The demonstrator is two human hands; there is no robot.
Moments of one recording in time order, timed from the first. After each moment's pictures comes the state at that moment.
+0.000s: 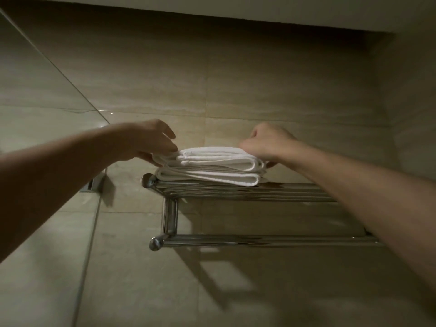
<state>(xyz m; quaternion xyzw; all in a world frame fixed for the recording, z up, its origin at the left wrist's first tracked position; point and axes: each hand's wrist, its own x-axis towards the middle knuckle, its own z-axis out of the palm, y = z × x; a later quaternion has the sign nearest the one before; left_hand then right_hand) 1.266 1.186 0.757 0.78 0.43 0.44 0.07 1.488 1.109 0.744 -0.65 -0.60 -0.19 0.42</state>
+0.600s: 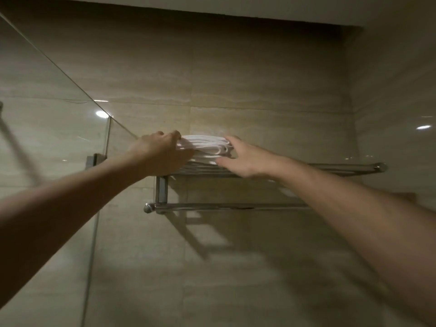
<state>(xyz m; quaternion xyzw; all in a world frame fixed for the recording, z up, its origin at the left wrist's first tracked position) 1.301 1.105 0.683 0.79 0.44 0.37 -0.20 1.496 1.026 0.677 -0.62 -0.70 -0.18 0.31</state>
